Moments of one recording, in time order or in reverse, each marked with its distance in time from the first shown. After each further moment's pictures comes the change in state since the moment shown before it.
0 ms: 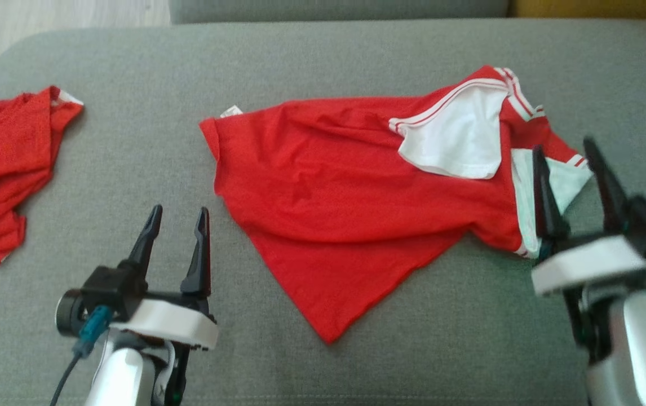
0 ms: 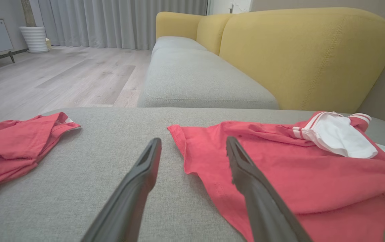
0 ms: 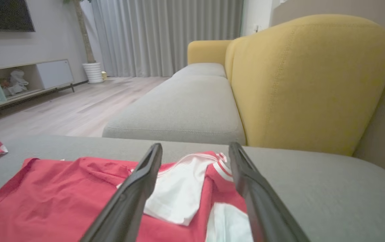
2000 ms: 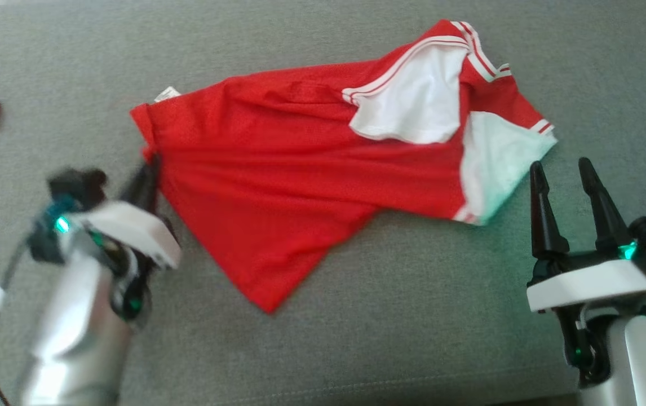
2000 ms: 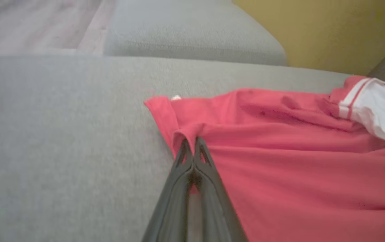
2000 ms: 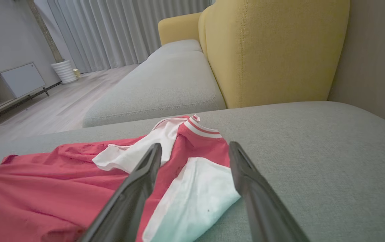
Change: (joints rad) left arm -0.348 0.092 -0.038 0.420 -0.193 -0.060 0.130; right arm 0.135 0.058 -0.010 -0.132 0.097 0.000 0.039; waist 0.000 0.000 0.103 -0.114
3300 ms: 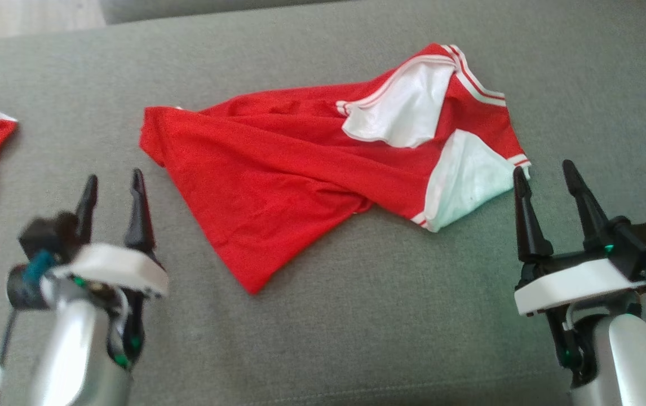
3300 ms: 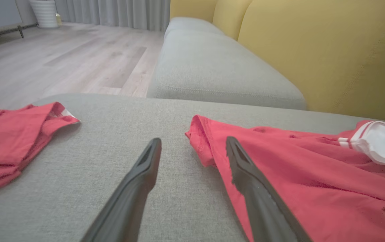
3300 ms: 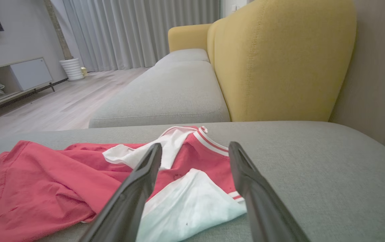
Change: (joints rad) left arm 0.137 0.005 0.078 -0.151 0.021 0.132 -0.123; right arm -0.017 0.000 0.027 0.033 -0.069 0.000 -0.005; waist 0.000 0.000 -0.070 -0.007
